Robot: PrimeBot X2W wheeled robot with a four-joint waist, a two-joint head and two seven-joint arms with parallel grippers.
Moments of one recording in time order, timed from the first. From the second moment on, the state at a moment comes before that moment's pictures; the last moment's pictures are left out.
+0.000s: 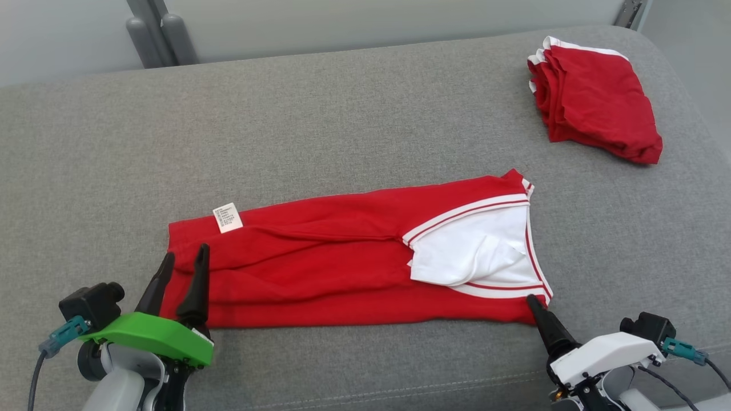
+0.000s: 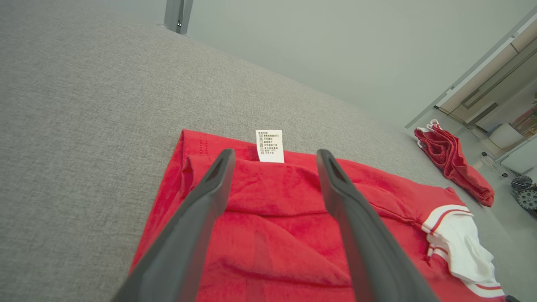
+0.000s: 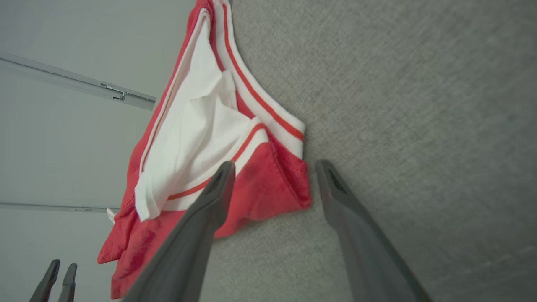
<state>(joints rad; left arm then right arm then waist) -0.18 0.21 -0.33 0.37 -0.86 -0.12 -0.25 -0.07 -0.21 0.49 0.53 1.27 0.10 -0.16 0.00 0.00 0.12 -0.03</state>
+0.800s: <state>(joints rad) -0.18 0.22 -0.33 0.37 -0.86 -0.12 -0.25 -0.12 -0.09 0.42 0.49 1.47 0.12 -0.18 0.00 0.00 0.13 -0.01</state>
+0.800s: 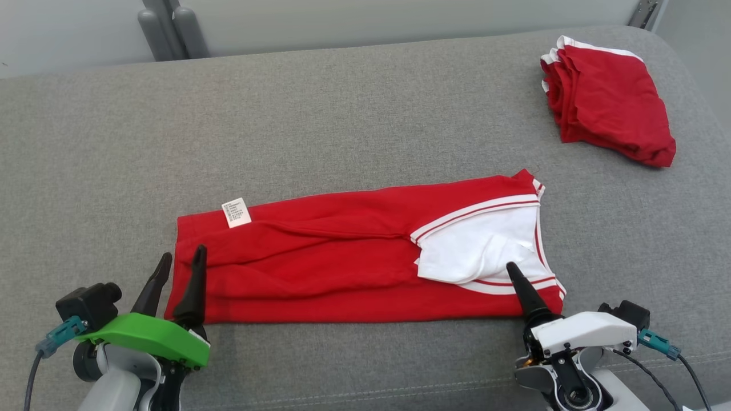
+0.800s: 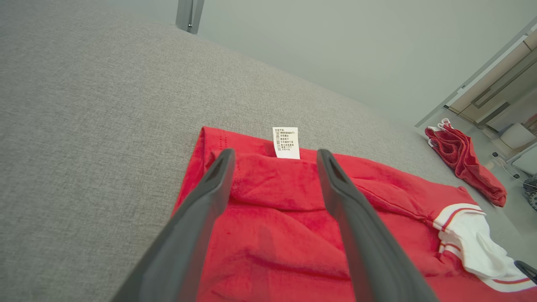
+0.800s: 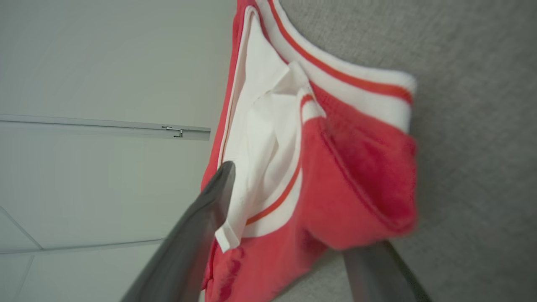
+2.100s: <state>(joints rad) -0.18 0.23 -0.35 0.37 -0.86 -0.12 -0.25 -0.23 -0.08 0.38 0.54 1.51 0.12 -0.20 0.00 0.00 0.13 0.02</state>
